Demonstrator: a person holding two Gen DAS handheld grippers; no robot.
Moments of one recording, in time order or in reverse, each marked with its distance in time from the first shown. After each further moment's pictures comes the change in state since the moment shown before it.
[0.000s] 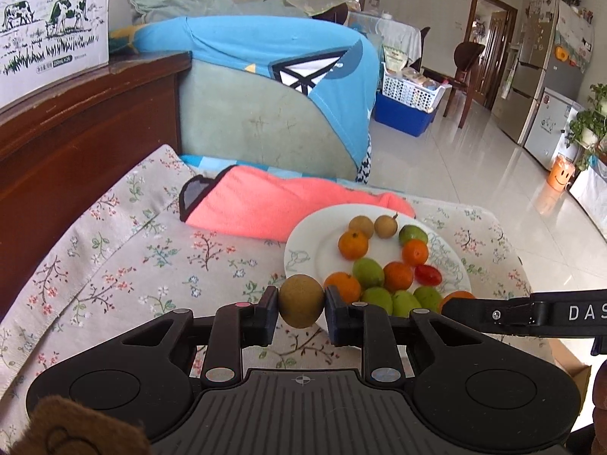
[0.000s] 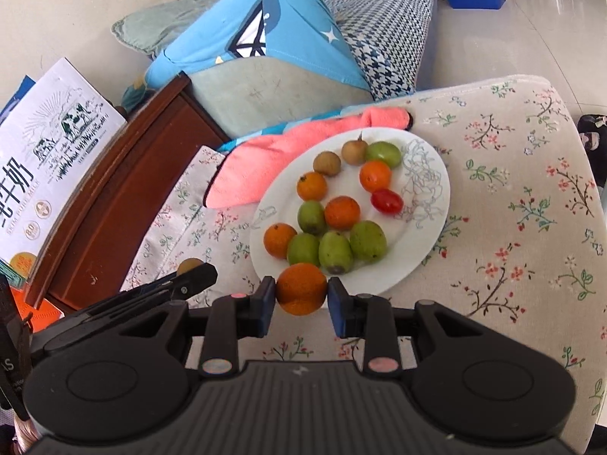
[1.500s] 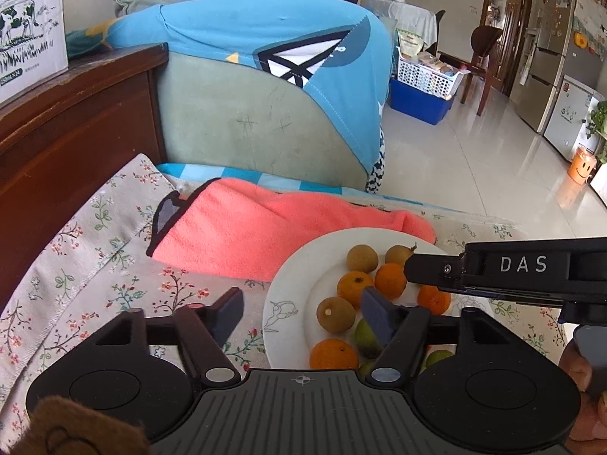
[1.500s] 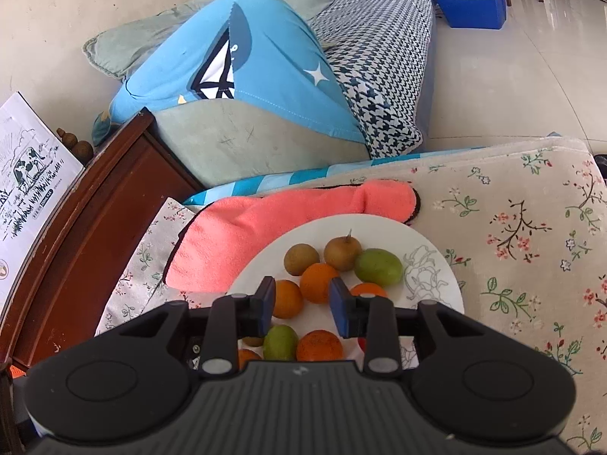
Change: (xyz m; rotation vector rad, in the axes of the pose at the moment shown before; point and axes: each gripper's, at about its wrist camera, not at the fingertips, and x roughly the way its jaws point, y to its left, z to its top) left arm 0.068 -0.022 0.039 0.006 0.048 0.069; right arm 0.069 -0.016 0.078 -0.017 -0.027 -0.061
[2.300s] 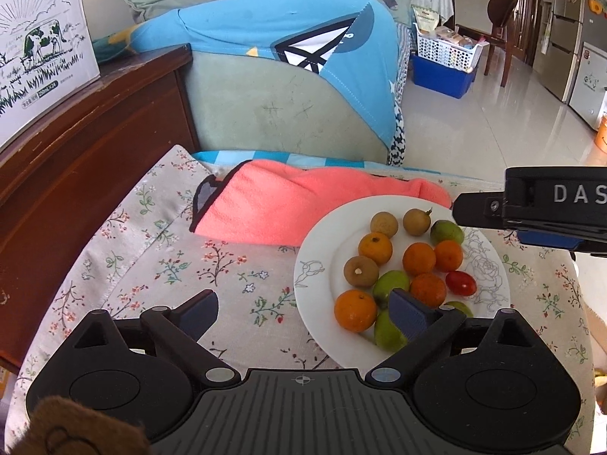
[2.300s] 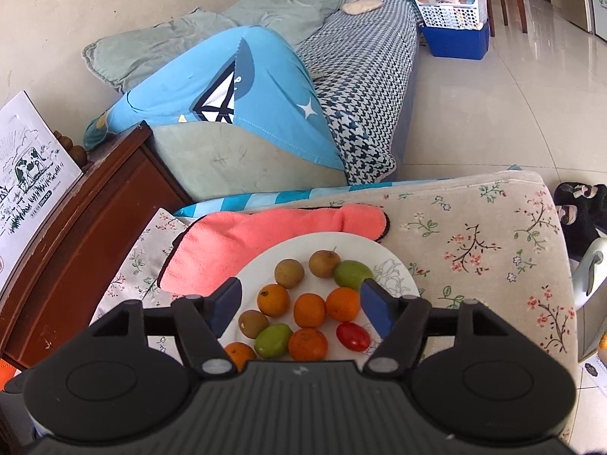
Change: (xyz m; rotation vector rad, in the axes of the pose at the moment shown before) left arm -0.030 -0.010 -0.013 0.054 0.082 0.124; right arm -0.047 0.018 -0.003 -0.052 -0.062 -0.118
